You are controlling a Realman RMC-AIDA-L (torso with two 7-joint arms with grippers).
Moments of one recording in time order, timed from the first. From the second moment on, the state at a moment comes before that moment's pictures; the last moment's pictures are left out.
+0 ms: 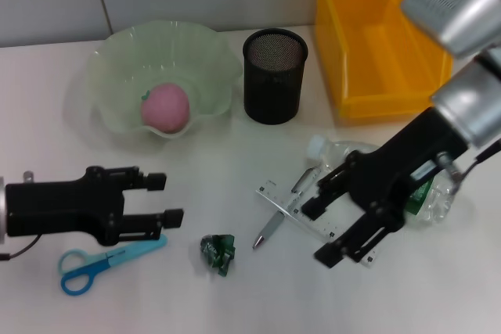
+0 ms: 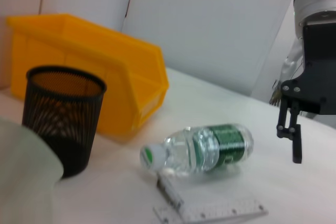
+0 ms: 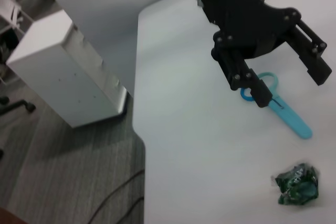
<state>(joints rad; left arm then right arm) -0.49 -2.00 0.97 0.65 1.88 1.58 -1.44 0.85 2.00 -0.91 -0.76 -2.33 -1.92 1.72</state>
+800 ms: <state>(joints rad) -0.43 -1.99 0.97 0.65 1.90 1.63 -1.43 0.85 2.08 -1.03 -0.63 -2.23 -1.64 1.52</state>
